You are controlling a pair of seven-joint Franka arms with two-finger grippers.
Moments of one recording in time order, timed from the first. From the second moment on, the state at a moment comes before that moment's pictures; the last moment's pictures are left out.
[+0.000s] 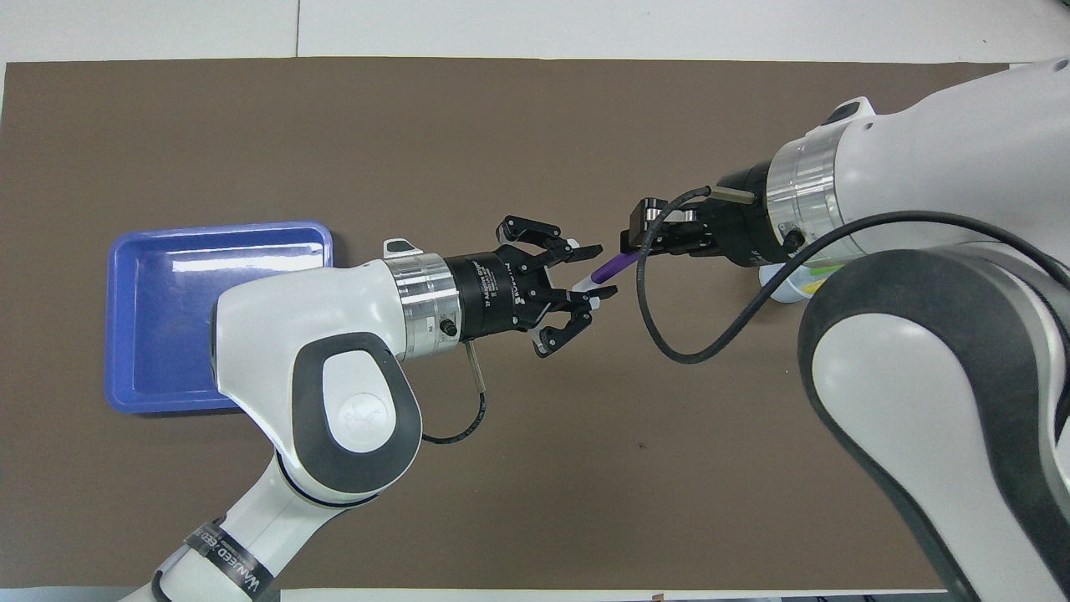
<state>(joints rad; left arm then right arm) -0.07 0.08 -0.66 -1.97 -1.35 2.59 -1.55 0.16 0.05 0.14 -1.68 0.52 1.92 0.24</state>
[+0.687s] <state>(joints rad) -0.03 0.08 -0.65 -1.98 -1.24 2.63 -1.54 0.10 0.05 0.13 -1.77 0.25 2.03 0.15</state>
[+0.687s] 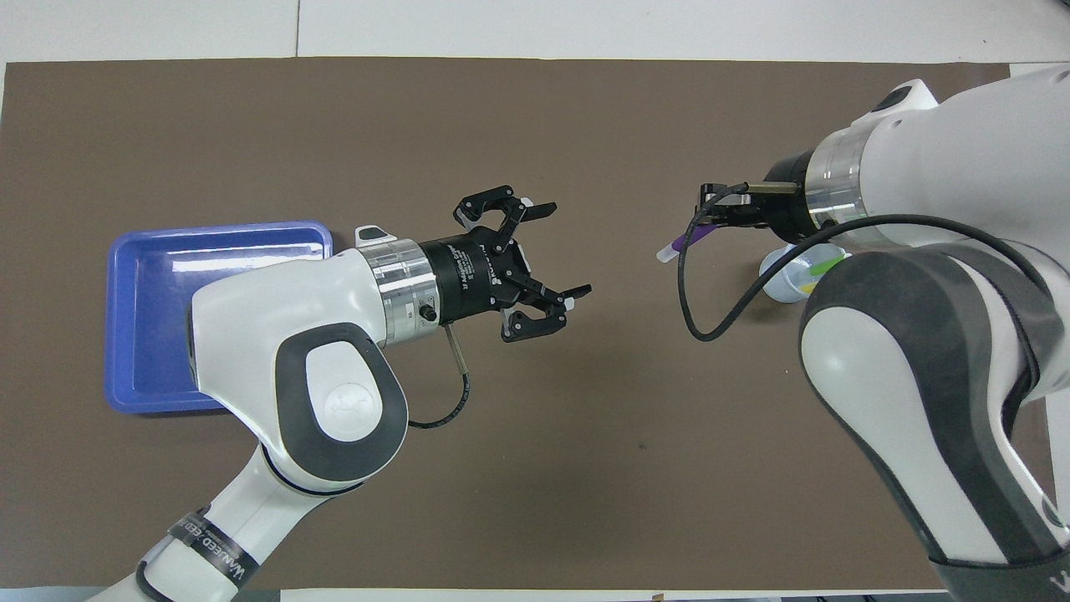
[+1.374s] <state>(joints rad) 0.19 0.08 -0.64 -1.94 -0.51 2.18 -1.20 -0.09 0.04 0.13 -1.92 0.07 2.10 -0.19</state>
